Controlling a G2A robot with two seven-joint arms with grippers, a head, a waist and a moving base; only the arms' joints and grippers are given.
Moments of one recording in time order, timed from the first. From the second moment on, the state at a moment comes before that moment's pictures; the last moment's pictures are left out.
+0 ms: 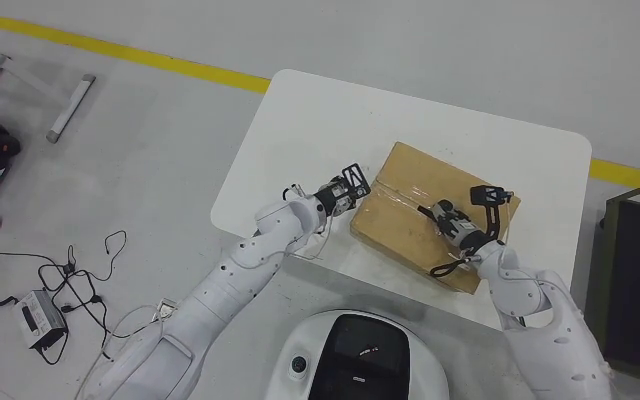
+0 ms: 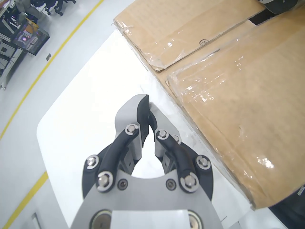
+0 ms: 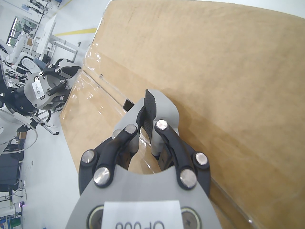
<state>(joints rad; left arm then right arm) 0.90 -1.31 -0.91 -1.25 1.67 -0.32 -0.08 -1.33 -1.15 1.34 -1.64 -0.64 -0.08 0.46</state>
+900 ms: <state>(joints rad) 0.92 -1.31 -0.92 -1.26 1.74 -0.31 -0.07 -1.32 -1.15 1.33 -1.64 -0.64 -0.08 0.46</state>
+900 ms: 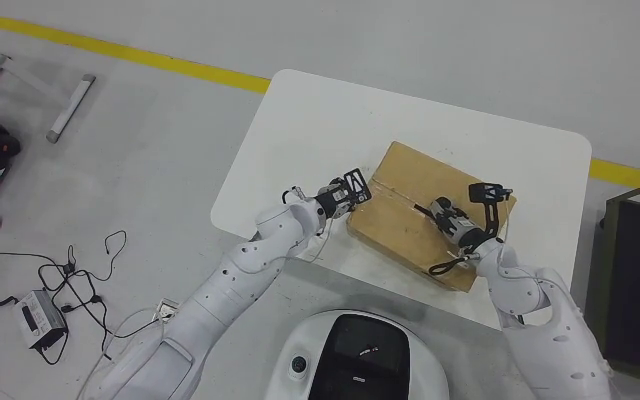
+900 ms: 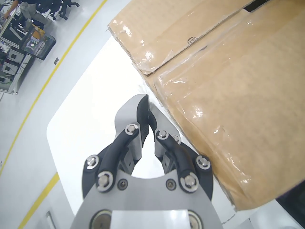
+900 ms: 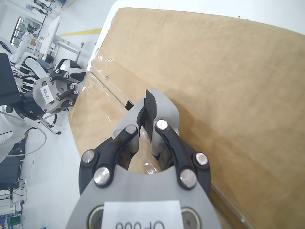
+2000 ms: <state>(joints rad) 0.97 -1.30 -0.87 -1.36 2.40 -0.02 -0.10 -1.30 -1.16 1.32 -1.61 -0.66 -0.06 0.50</state>
